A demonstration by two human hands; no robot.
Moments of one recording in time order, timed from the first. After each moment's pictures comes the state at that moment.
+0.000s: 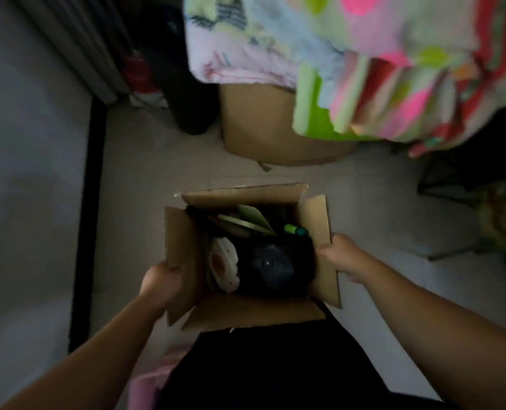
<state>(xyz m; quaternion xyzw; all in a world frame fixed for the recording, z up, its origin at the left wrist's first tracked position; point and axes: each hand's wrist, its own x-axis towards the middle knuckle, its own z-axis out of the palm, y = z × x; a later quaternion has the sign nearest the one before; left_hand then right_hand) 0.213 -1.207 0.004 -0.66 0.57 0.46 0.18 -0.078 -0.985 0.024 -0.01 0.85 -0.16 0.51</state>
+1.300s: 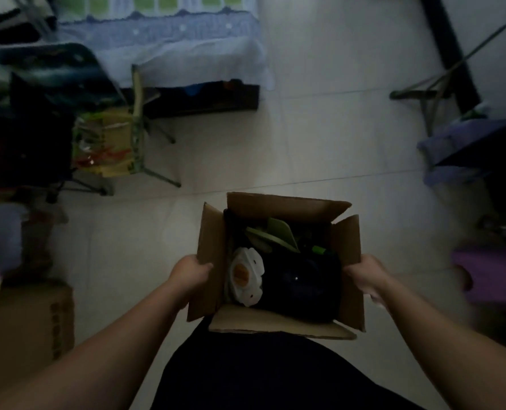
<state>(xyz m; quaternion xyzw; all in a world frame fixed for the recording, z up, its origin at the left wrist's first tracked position) -0.134 -0.486 0.048 0.01 0.84 0.19 0.51 0.146 -0.256 0.044 0.65 0.53 -0.51 0.19</state>
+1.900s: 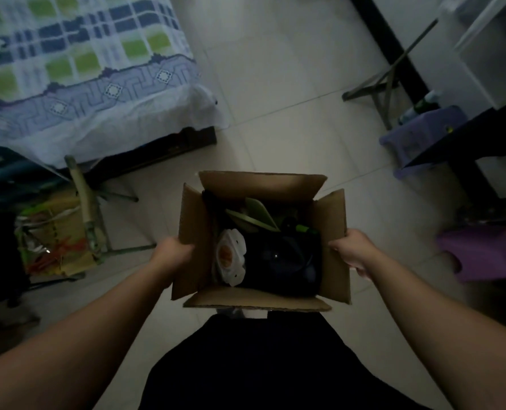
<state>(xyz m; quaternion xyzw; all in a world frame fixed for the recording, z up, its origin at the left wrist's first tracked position) -0.334 -0.240 0.055 0.10 0.83 0.14 0.52 -0.003 -0.077 0.058 0.71 0.44 -0.53 0.09</state>
